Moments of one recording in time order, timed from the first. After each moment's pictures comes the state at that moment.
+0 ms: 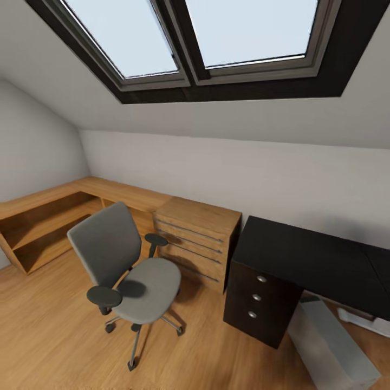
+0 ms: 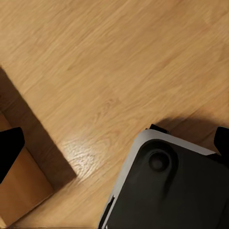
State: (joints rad) left arm 0.12 0.07 -0.37 -0.42 0.64 -0.36 0.35; right arm -0.19 0.05 0.03 0.02 0.40 -0.79 -0.35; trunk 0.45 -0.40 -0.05
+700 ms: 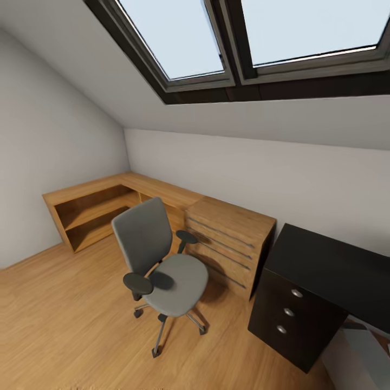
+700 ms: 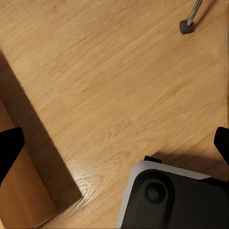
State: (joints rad) left arm 0.12 0.02 -0.41 -0.31 0.48 -0.63 0.36; right arm -0.19 0.05 0.03 0.02 0.40 -0.79 -0.35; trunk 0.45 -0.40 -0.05
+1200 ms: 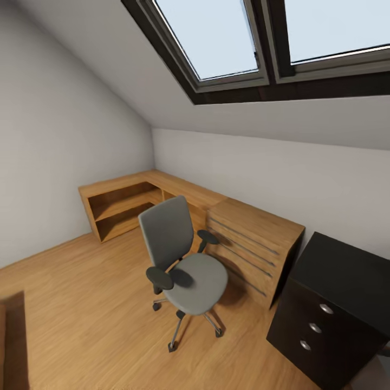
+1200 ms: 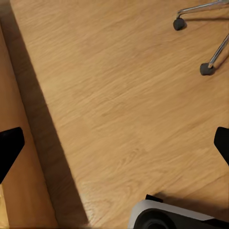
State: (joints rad) left arm 0.12 0.00 -0.42 -0.22 0.41 -0.89 0.41; right arm -0.19 0.06 0.03 0.02 0.40 -0.79 -0.35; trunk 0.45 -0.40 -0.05
